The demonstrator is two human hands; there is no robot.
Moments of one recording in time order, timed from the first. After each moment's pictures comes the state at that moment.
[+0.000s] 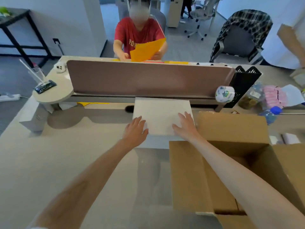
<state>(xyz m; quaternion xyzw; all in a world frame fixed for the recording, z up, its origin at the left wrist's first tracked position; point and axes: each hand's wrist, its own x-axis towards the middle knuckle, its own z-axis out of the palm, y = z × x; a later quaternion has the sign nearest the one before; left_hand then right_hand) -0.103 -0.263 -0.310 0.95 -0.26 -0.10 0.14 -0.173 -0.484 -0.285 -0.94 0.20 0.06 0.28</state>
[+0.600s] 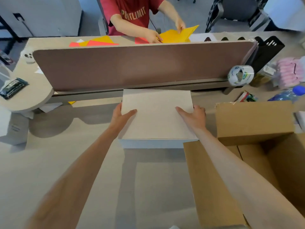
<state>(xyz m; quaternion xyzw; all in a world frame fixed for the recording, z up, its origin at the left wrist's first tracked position) 0.003 -0.232 -0.331 0.77 0.00 -0.24 0.59 -0.113 -0.483 -0.330 -0.81 0.43 -0.06 0.39</state>
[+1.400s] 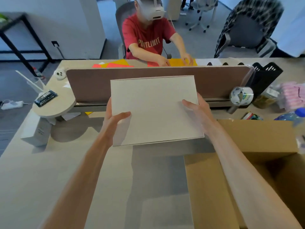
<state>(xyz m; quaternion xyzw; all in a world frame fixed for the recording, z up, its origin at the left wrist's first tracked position) -0.038 -0.193 -0.228 0.68 -0.05 -0.13 0.72 -0.121 -0.469 -0.200 -0.67 0.14 -0.07 0.73</state>
